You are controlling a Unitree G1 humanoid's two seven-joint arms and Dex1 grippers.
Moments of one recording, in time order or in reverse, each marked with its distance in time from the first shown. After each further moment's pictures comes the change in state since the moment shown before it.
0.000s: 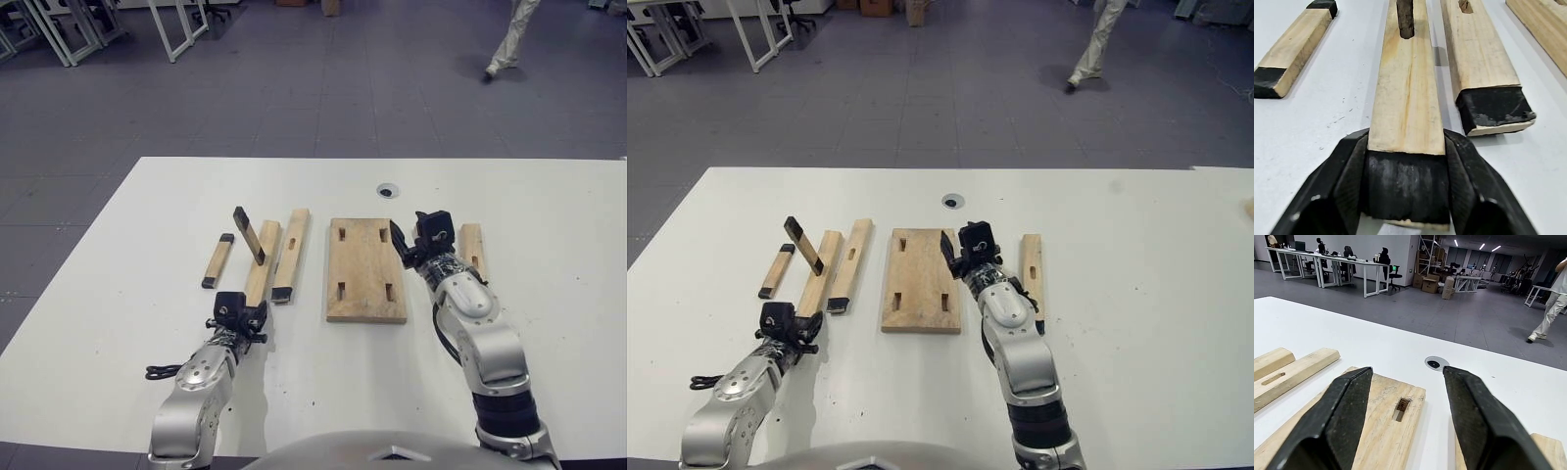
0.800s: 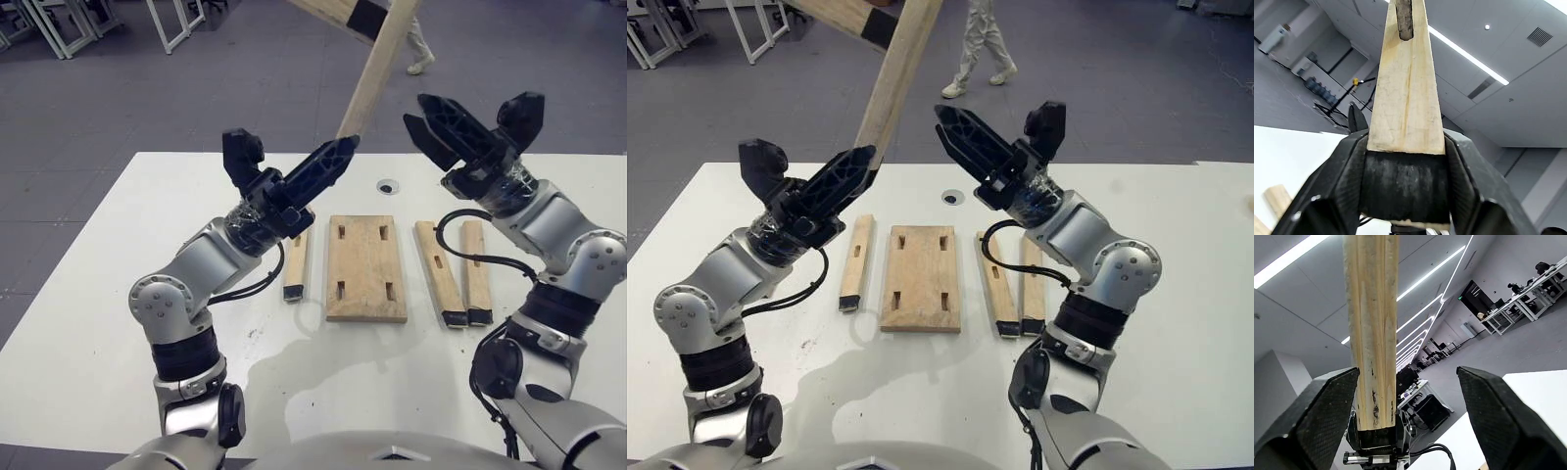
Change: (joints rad) left arm -0.731 -0.027 0.236 0.064 -1.456 0.336 -0.019; right arm -0.550 -0.043 -0.692 0.309 1.500 0.690 0.119
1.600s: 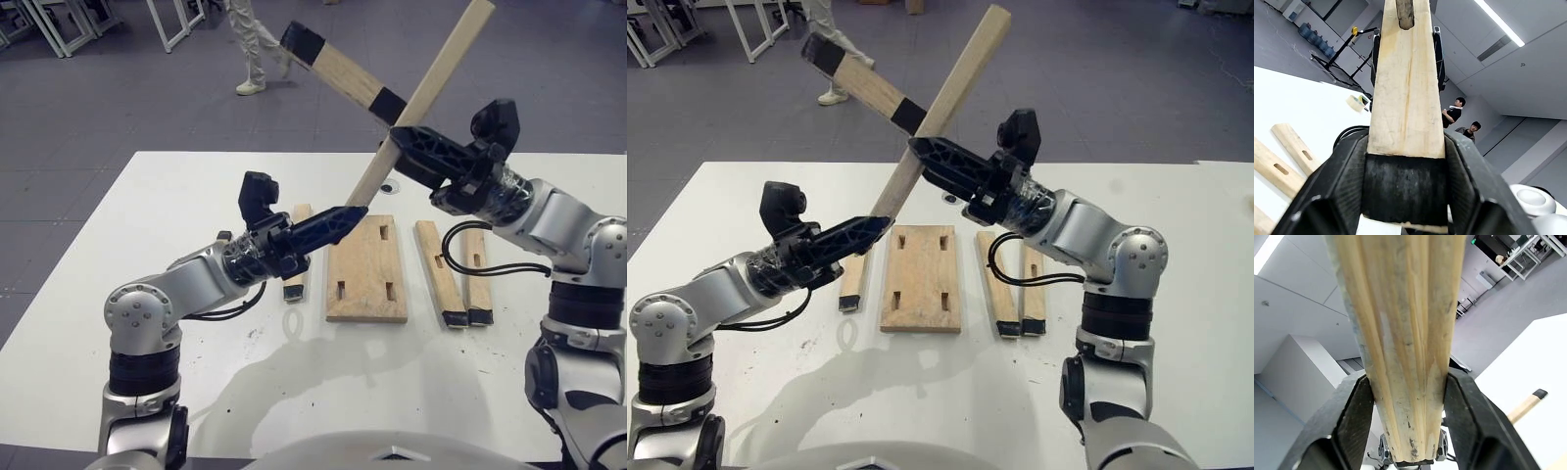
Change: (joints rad) left arm 0.118 0.314 -0.157 -0.002 -0.084 0.013 -0.134; right arm 0.048 -0.289 0.348 0.054 0.433 -0.093 -0.139
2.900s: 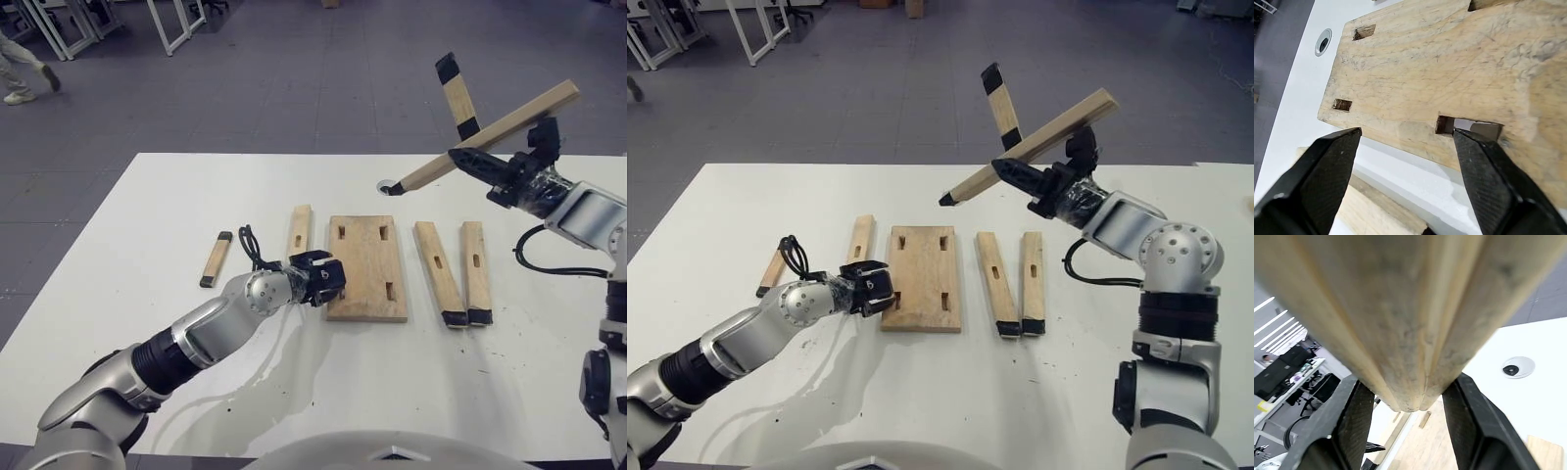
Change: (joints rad) left arm -0.172 0.250 -0.885 0.032 1.778 -0.370 -0.181; right arm 0.008 -0.220 -0.014 0.172 -0.689 -0.186 0.239
